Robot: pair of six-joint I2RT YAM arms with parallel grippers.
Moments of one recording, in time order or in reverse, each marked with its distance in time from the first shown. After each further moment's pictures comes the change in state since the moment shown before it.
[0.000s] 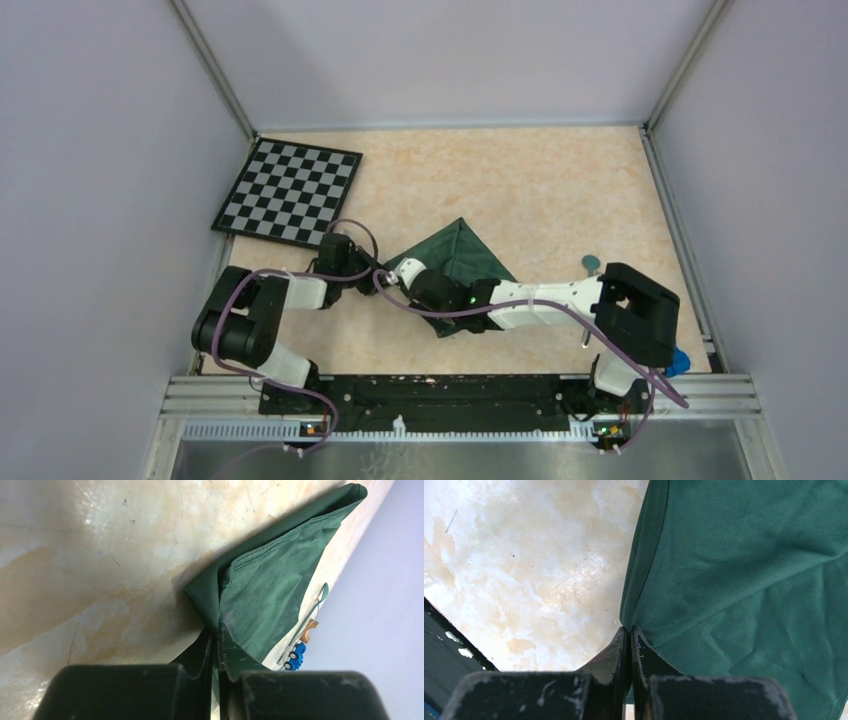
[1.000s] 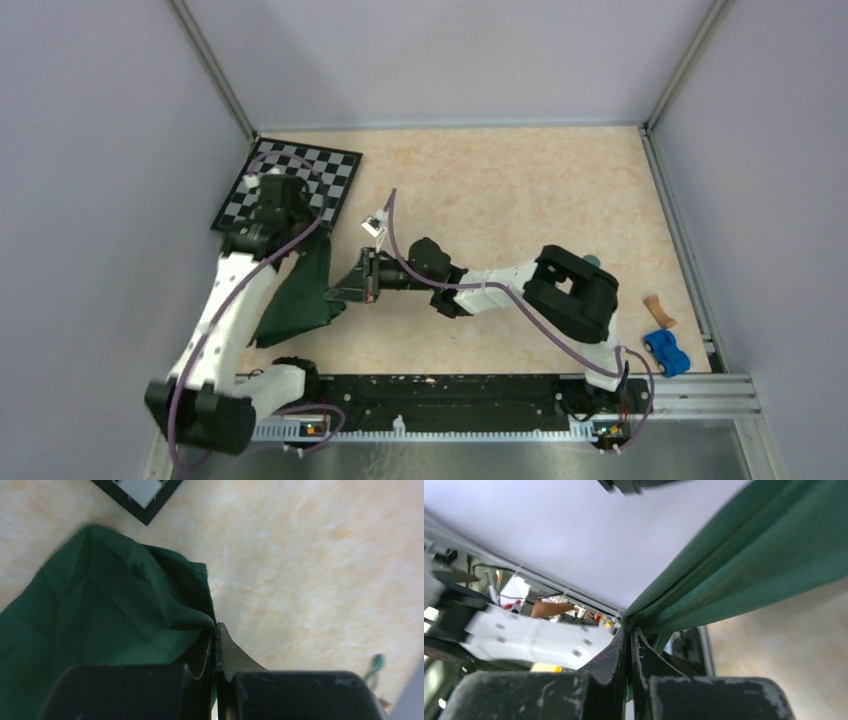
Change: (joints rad) left arm 0.128 -0.500 0.741 -1.232 -0.515 0.352; right arm -0.055 0.288 0.186 1.156 -0.677 0.816
